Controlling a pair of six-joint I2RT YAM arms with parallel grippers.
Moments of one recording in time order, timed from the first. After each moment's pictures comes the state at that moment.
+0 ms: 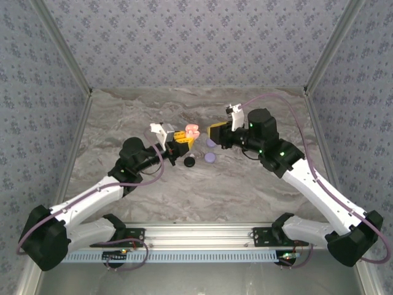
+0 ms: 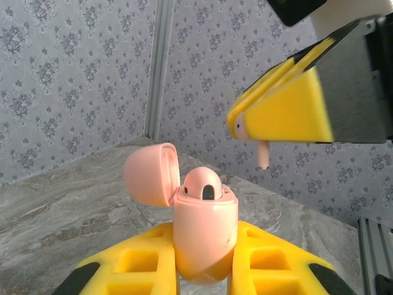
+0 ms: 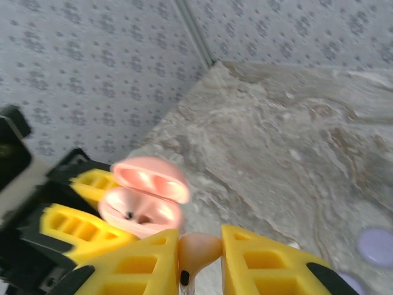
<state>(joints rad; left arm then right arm) -0.67 1.07 0.61 0.53 0.41 -0.22 0.65 1.11 1.11 -0.30 -0.28 0.36</state>
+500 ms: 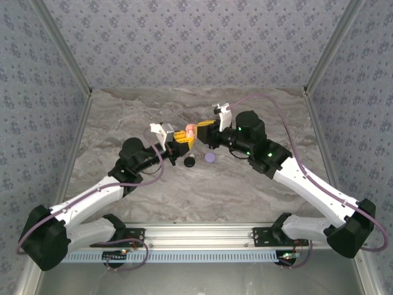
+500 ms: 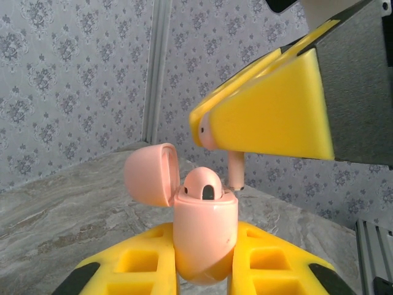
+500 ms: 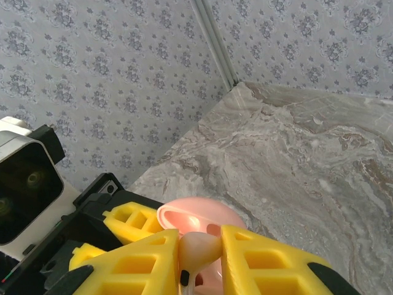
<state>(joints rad) -0.68 1.07 0.61 0.55 0.41 -0.22 0.76 1.18 1.11 -0.15 -0.20 0.37</state>
